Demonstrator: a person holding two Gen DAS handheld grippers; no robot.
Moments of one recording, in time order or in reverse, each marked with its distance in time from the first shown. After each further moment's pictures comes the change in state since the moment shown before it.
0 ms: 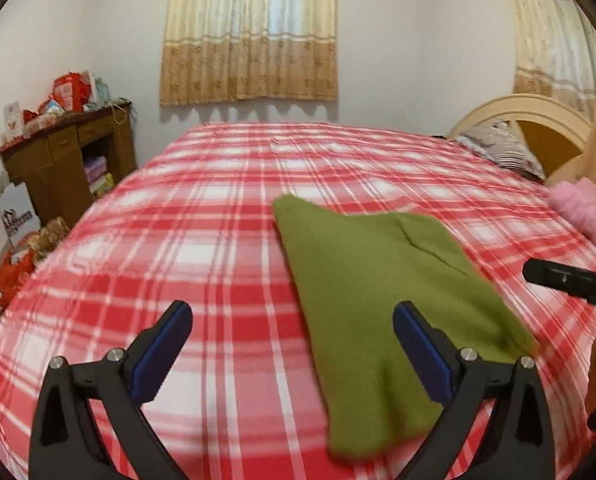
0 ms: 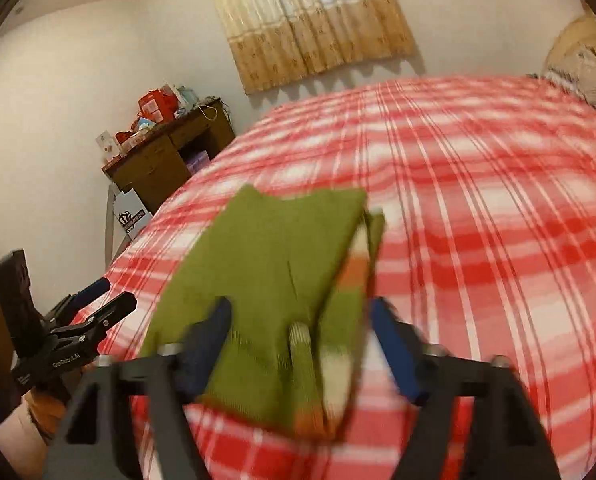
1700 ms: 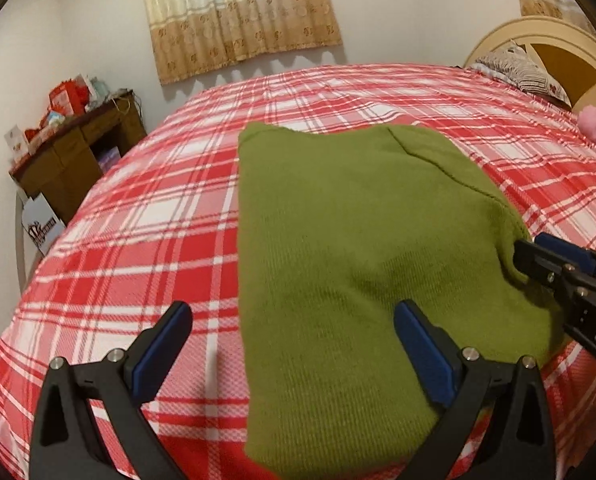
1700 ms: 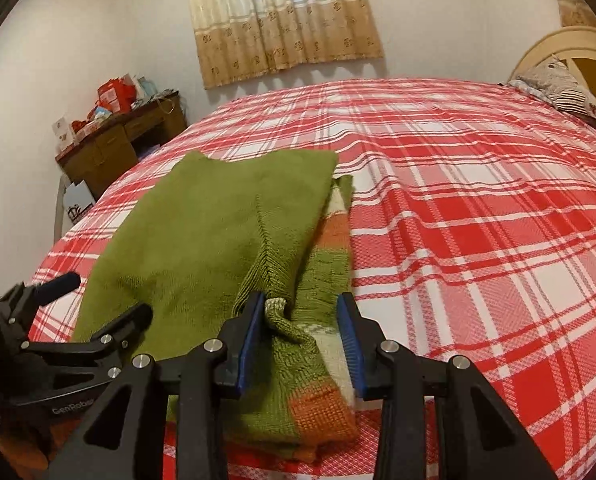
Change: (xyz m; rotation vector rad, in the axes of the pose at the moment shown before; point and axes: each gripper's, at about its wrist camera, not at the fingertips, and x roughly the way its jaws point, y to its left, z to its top) left arm 0.043 -0.063 -0.037 0.129 0.183 0.137; right arm 0.029 -0.006 -0.053 0.041 -0.020 -0.217
